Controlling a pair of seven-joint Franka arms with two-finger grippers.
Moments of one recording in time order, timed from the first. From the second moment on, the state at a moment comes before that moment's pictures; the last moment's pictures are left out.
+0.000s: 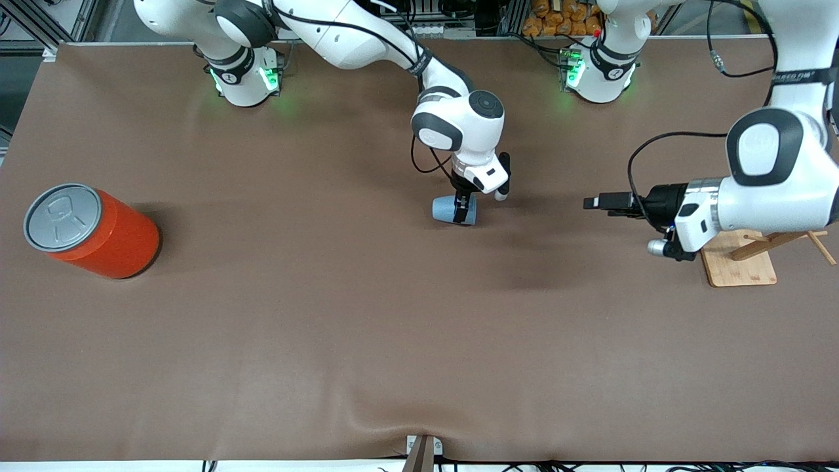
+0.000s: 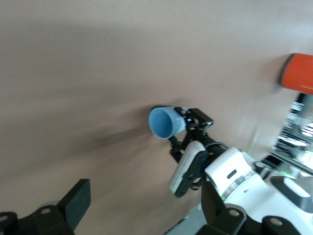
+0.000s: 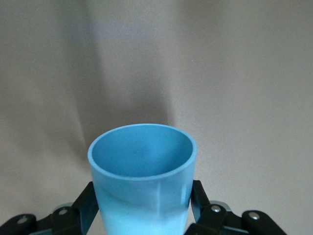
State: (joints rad) left arm 0.23 0.26 -0.28 -1.89 -0.69 1.74 0.21; right arm 0.94 0.90 0.12 -1.27 -0.37 2.16 -0.22
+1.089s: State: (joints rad) left arm 0.24 0.51 -0.28 -1.99 -1.06 1.83 0.60; right arm 0.94 0.83 0.13 -1.23 -0.37 1.98 -0.20
